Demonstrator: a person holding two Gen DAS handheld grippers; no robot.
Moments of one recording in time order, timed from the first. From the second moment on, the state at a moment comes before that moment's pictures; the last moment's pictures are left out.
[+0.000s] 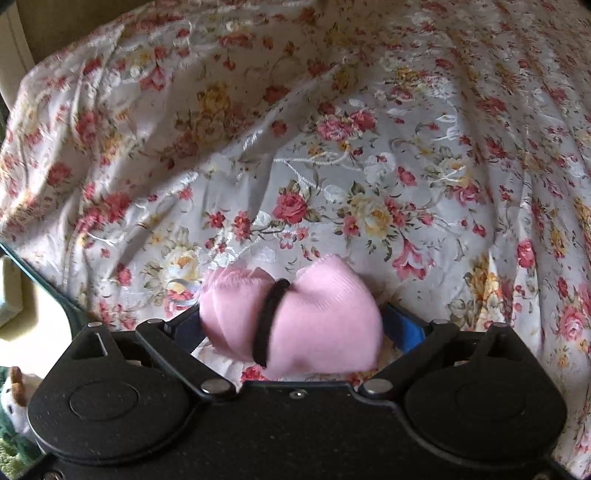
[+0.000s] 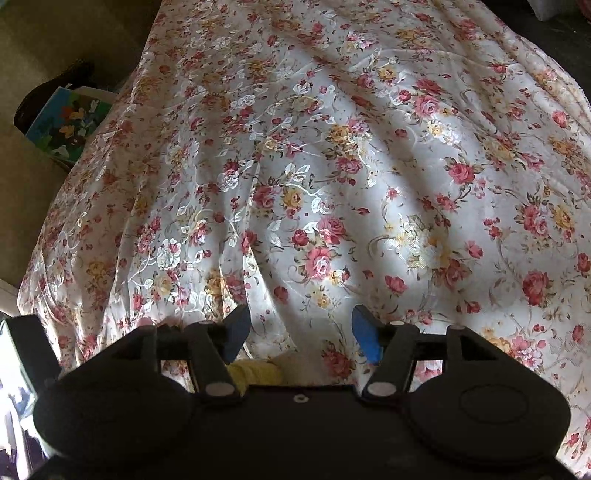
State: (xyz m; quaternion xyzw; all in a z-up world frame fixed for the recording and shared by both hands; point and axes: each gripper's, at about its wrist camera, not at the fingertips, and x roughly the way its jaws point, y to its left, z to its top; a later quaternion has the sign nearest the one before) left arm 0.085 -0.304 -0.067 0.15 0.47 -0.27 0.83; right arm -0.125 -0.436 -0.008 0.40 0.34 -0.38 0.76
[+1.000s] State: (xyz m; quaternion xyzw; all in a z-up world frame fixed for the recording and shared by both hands) left arm 0.032 -0.225 -0.003 0.16 0.48 -0.32 0.80; right arm -0.096 -0.402 -0.006 0.32 0.38 -0.26 0.83
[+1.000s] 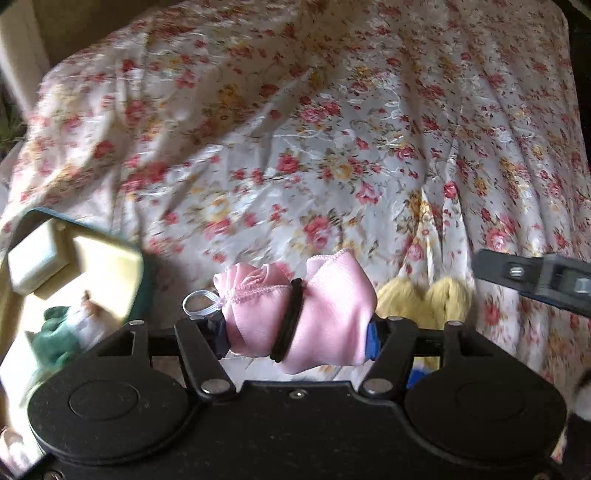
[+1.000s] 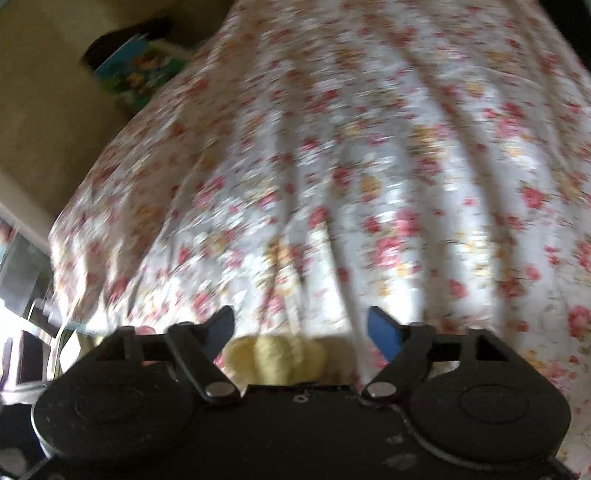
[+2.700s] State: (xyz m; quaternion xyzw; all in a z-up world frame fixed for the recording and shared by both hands) left arm 0.061 -0.041 0.047 0.08 0.48 -0.24 0.84; right arm 0.004 -0.339 -0.092 0.16 0.59 -0.31 0.73
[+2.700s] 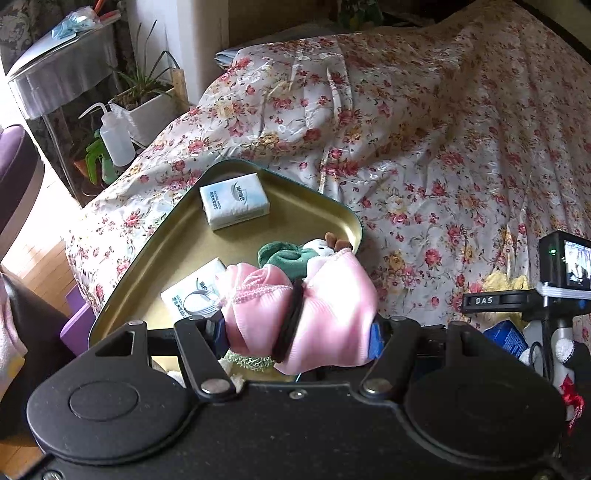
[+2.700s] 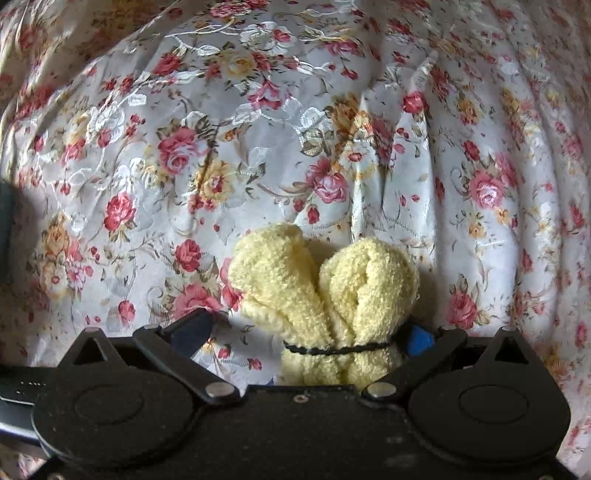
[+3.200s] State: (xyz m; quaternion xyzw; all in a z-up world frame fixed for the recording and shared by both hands) left arm 0.061 -0.043 0.040 0.09 0.49 -0.23 0.84; right arm -0.023 -0.316 -0.088 0.12 0.53 -0.32 0.77
